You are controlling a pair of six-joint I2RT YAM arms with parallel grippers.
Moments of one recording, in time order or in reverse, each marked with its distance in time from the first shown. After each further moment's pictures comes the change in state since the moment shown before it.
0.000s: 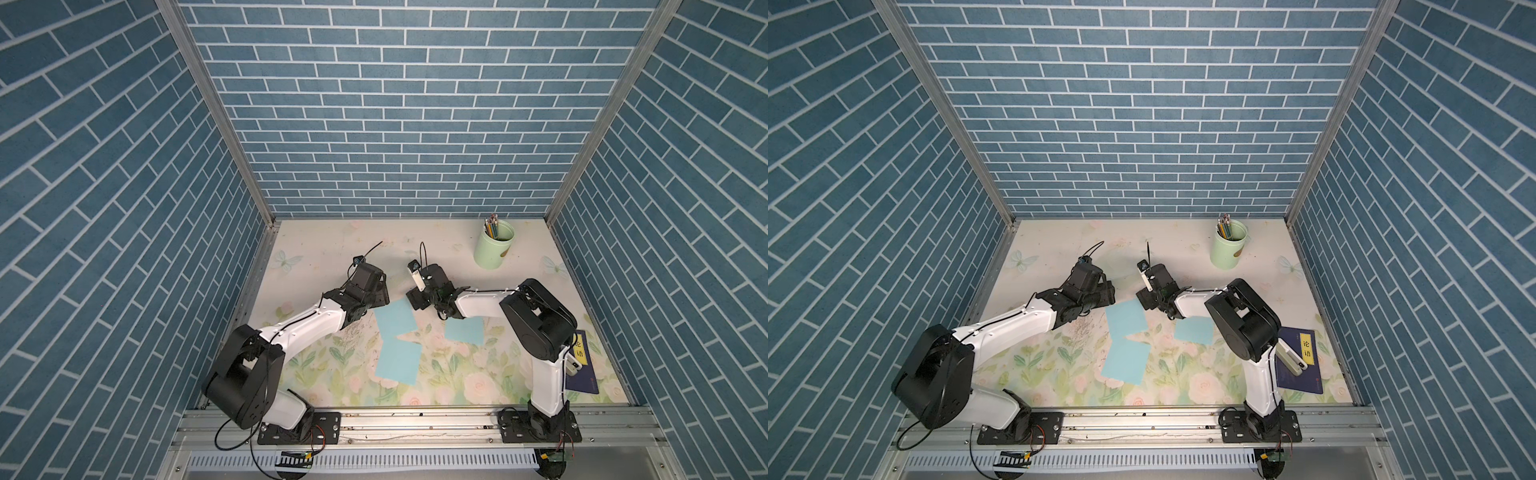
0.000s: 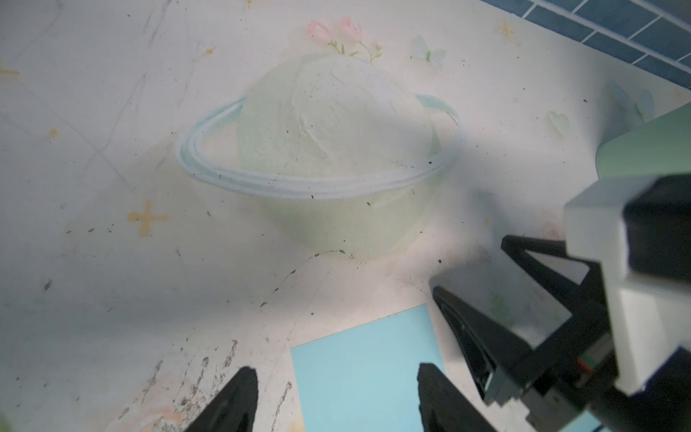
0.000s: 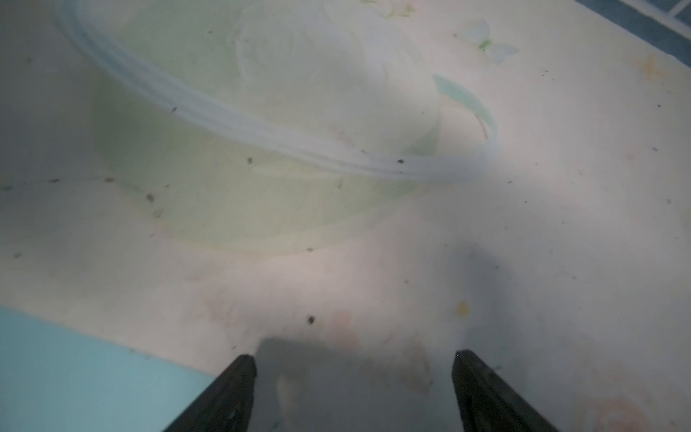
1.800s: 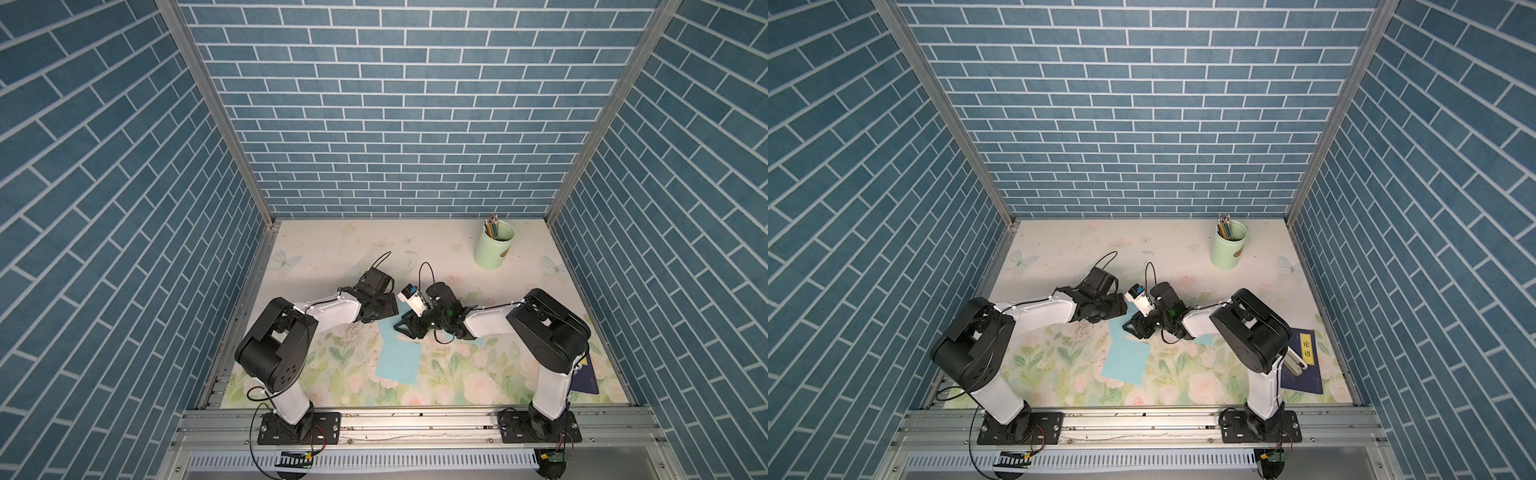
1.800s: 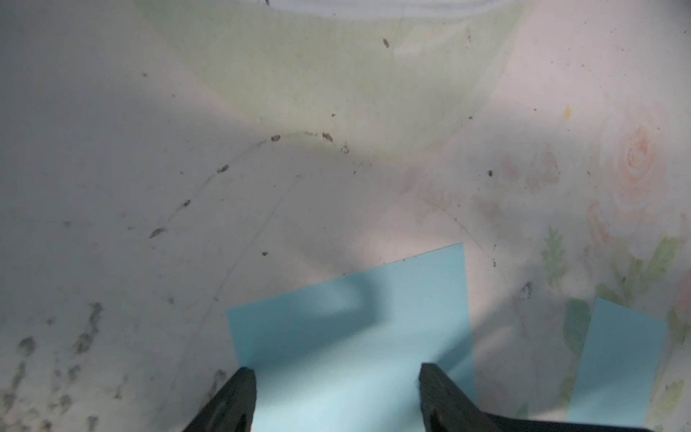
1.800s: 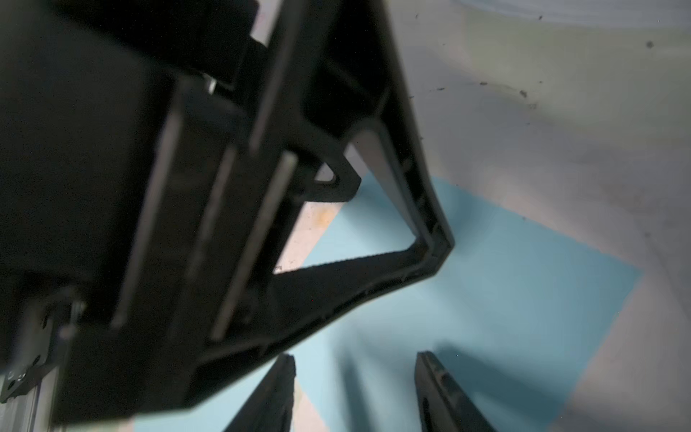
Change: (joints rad) left arm 0.000 0.225 0.045 -0.022 0.216 -0.105; right arm 0.082 -0.132 -0.280 0.190 -0.623 0.190
